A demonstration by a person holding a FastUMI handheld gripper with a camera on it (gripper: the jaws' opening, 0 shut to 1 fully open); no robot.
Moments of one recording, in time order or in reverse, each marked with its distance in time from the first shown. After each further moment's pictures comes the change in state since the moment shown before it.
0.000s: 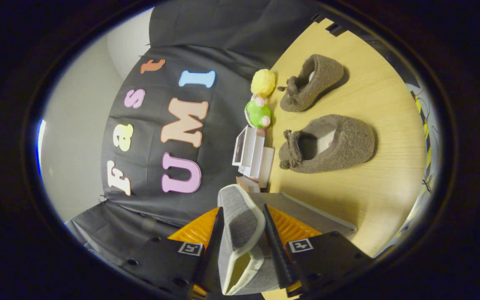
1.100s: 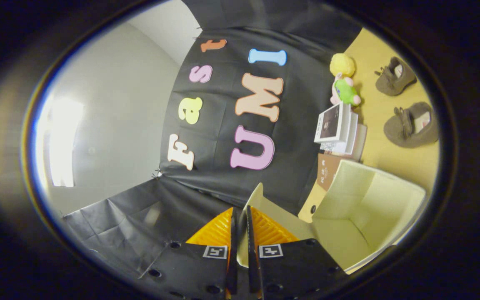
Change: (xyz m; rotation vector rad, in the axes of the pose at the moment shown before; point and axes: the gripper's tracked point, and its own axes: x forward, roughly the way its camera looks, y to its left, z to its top) arm -0.031 0.217 -0.110 -0.056 0.195 0.369
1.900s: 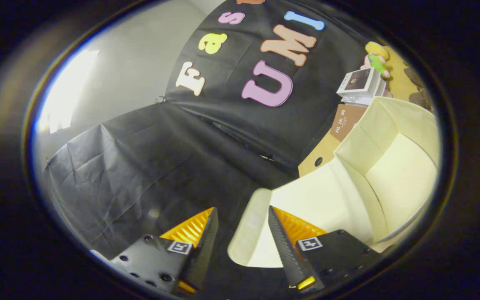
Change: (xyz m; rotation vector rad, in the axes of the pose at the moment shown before) arm -0.012 -0.014 -0.184 -0.331 0.402 -0.028
